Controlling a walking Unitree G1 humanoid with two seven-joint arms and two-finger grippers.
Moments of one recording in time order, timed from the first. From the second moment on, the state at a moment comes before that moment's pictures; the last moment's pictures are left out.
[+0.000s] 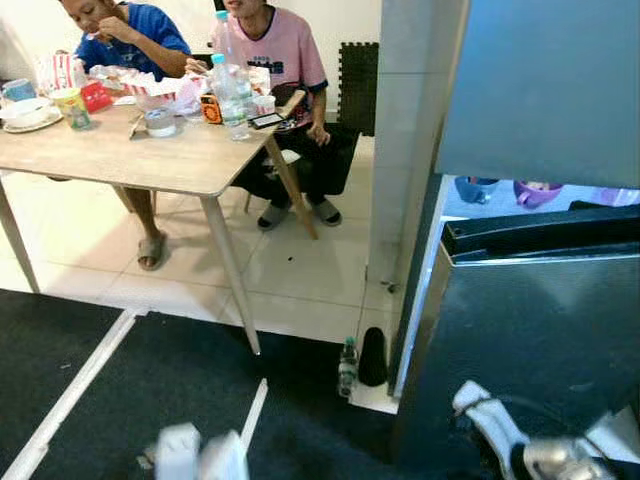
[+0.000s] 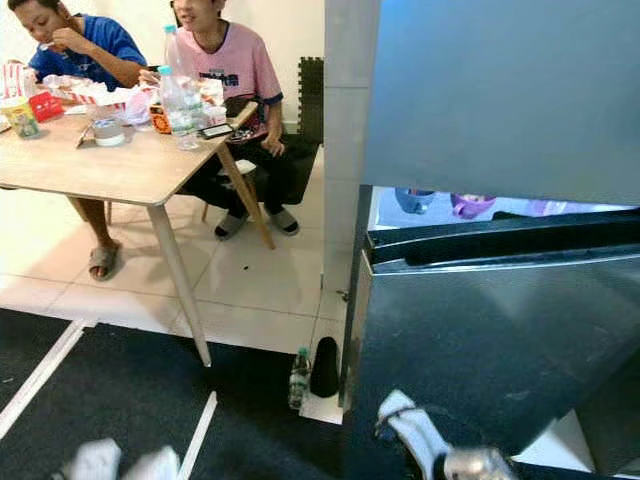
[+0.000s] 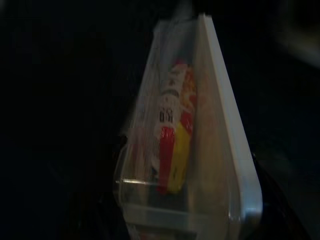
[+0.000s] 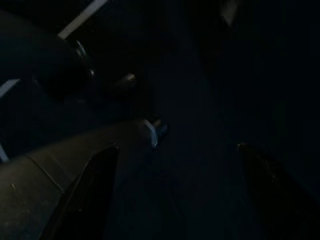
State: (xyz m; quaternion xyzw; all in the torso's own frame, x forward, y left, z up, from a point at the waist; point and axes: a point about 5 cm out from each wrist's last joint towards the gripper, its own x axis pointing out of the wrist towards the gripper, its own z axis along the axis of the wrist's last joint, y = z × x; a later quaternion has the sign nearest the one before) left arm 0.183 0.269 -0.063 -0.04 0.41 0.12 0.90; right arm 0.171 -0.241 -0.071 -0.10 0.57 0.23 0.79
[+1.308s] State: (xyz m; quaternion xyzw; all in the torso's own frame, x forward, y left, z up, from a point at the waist) left arm 0.298 0.232 0.039 -0.07 0.17 -0.24 0.95; right arm 0.119 -0.234 -0.100 -0.07 0.62 0.05 0.78
